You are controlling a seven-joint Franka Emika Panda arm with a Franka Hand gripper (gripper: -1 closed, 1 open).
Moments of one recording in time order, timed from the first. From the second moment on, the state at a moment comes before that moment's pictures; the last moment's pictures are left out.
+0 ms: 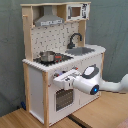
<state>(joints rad) -0.90 -1.40 1.54 -2.06 -0.71 2.96 -0.34</state>
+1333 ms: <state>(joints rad) -0.95 -1.40 1.58 -2.00 -0.65 2.95 -0.24</state>
